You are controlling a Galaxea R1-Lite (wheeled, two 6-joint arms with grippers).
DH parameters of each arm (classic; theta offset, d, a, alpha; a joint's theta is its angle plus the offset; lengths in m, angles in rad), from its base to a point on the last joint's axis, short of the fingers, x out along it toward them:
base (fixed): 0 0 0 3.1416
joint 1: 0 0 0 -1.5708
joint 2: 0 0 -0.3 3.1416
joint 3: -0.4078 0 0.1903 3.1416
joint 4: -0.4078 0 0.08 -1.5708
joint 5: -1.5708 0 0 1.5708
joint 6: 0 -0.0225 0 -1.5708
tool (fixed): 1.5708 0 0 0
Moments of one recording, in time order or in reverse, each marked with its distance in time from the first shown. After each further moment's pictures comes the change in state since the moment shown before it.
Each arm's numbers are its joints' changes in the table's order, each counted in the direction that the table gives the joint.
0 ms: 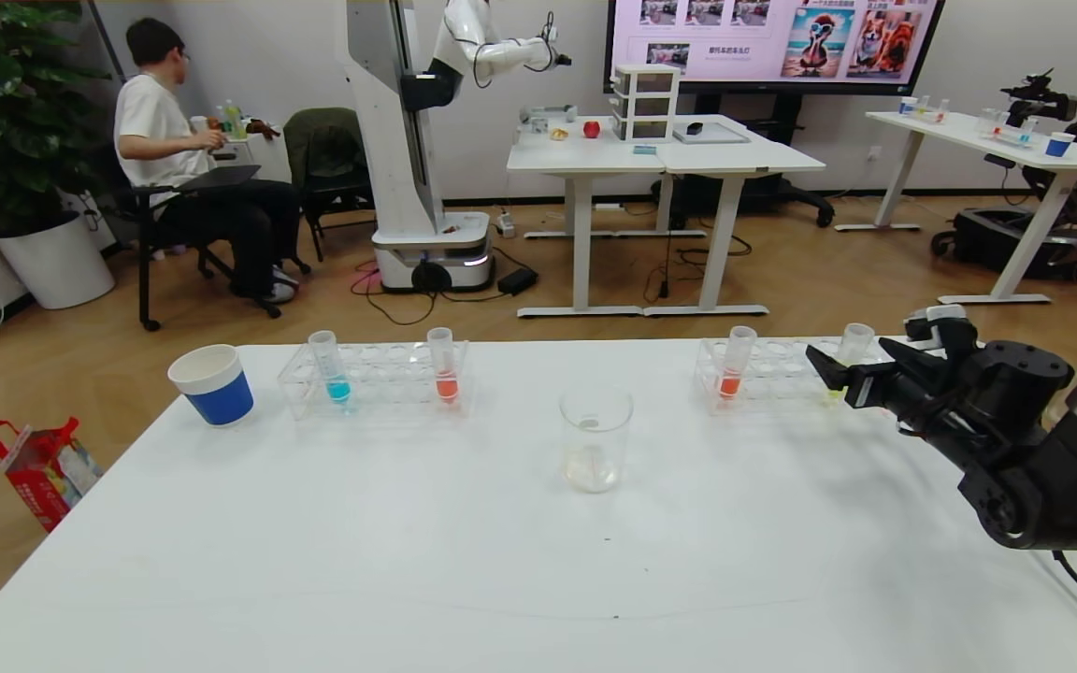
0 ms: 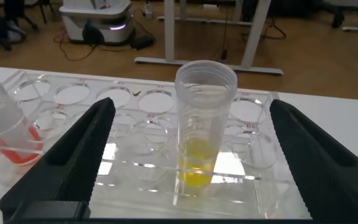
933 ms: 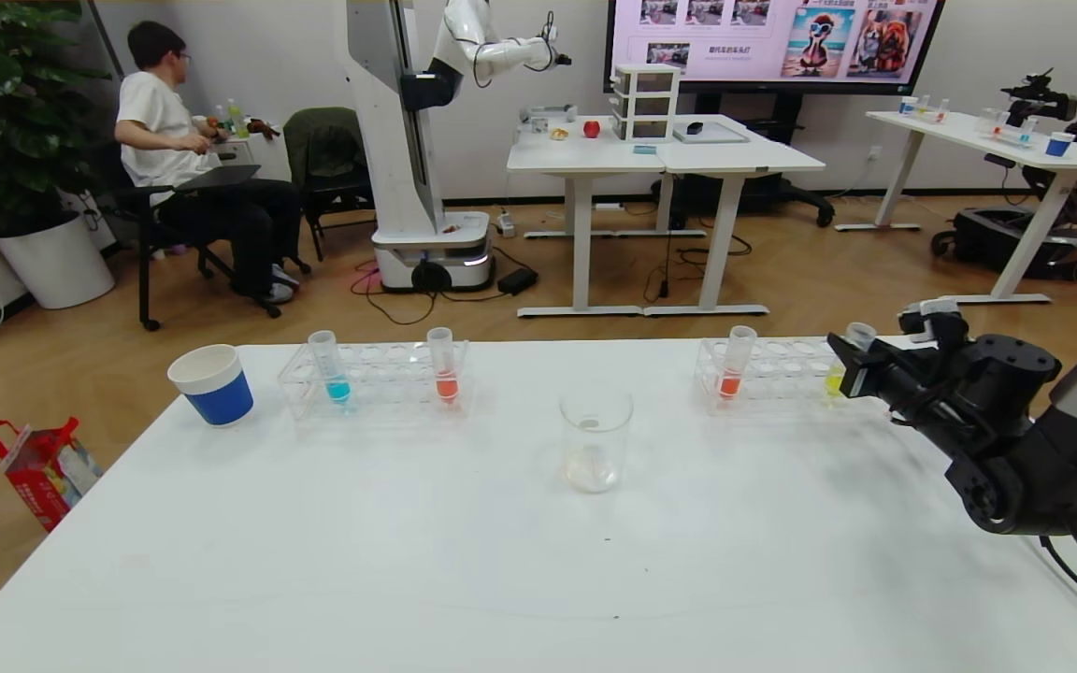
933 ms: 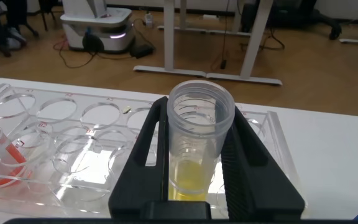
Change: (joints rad) left arm 0.000 0.000 0.000 0.000 0.000 0.000; right arm 0.009 -0.051 -0.094 0.000 0.015 0.003
